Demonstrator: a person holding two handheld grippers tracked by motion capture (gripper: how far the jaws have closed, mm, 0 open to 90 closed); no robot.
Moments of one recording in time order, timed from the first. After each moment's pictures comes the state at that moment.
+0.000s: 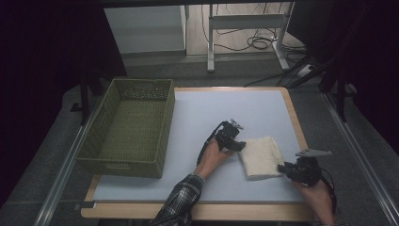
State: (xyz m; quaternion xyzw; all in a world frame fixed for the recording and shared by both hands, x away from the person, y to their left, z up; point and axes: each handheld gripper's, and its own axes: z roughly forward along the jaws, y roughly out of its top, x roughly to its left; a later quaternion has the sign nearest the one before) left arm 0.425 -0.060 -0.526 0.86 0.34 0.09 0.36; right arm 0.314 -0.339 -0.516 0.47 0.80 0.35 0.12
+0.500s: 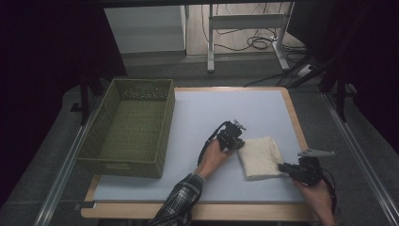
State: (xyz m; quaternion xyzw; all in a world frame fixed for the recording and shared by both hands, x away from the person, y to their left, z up) left arm 0.419 -0.062 -0.513 0.88 0.32 0.06 0.35; right arm 0.311 -0.340 -0.510 0.47 0.79 0.38 0.11
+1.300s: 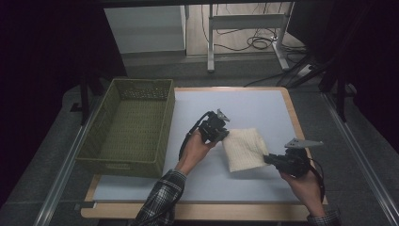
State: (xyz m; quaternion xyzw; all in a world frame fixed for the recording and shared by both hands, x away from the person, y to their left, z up) left arm 0.408 -0.001 -0.460 0.87 0.32 0.13 0.34; right arm 0.318 -0.290 -0.471 0.40 0.81 0.42 0.10
